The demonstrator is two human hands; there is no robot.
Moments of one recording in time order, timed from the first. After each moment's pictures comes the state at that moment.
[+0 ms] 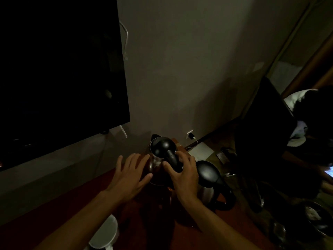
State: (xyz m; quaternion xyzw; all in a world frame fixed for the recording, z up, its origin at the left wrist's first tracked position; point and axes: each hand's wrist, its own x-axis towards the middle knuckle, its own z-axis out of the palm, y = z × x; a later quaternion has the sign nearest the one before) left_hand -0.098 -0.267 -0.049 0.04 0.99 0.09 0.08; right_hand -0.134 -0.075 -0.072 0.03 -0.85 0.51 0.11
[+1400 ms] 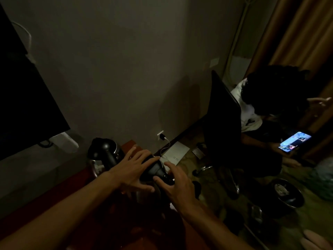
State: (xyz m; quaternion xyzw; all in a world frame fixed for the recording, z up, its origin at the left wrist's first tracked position) left_hand -0.175 -0.099 -0.055 0.32 0.94 -0.02 0.09; right_hand -0.116 0.108 -0.101 0.07 -0.90 0.42 0.09
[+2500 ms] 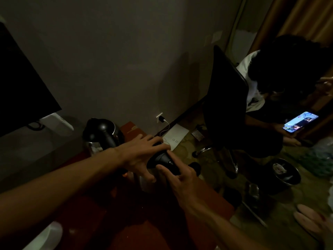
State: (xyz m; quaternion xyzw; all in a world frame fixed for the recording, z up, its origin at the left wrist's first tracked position) left_hand -0.188 -0.085 -0.052 0.43 0.90 0.00 0.10; right_hand -0.099 0.096 -0.142 0.08 -0.80 0.57 0.15
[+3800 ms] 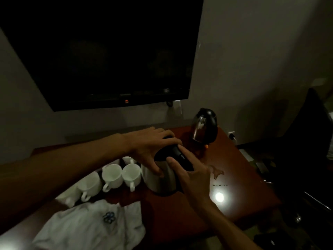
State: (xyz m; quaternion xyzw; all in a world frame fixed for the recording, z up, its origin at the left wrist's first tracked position) left_hand 0.234 -0.259 0.118 0.23 0.97 -0.01 0.05; right_hand 0.228 -0.048 0.035 0.28 -0.75 0.60 0.04
